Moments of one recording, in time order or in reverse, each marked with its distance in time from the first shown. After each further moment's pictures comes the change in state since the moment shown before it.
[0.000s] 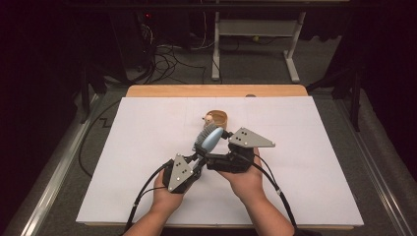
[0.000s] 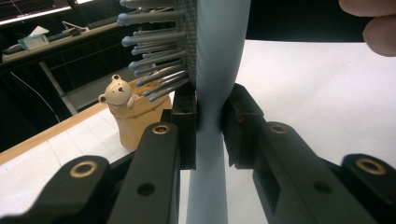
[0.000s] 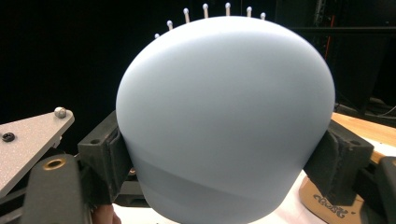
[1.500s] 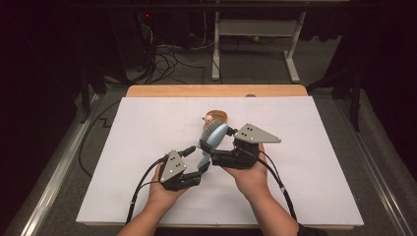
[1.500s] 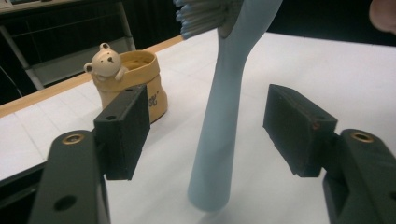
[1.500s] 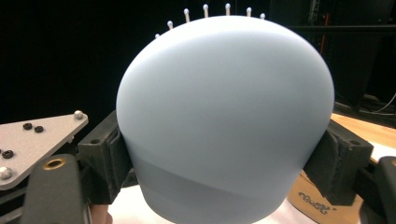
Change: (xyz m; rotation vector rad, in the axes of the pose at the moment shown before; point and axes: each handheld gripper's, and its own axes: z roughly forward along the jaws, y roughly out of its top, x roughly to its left) left arm 0.018 -0.009 -0.002 0.052 -0.086 -0.101; right arm -0.012 0.006 -0.006 0.005 -0.017 0.009
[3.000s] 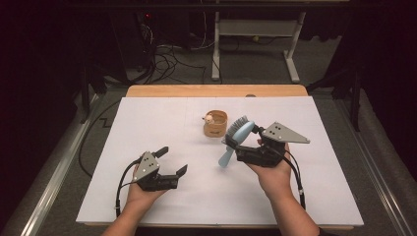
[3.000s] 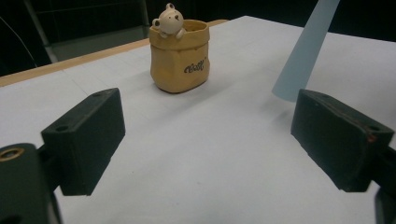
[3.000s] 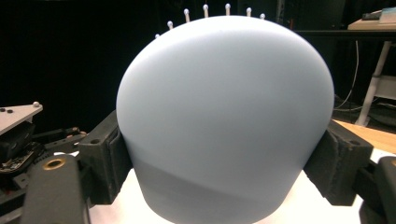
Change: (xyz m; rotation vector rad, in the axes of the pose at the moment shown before) left arm 0.042 -0.037 -0.033 -0.006 0.040 -0.095; right arm -0.039 -0.002 -0.041 -0.018 -0.100 0.001
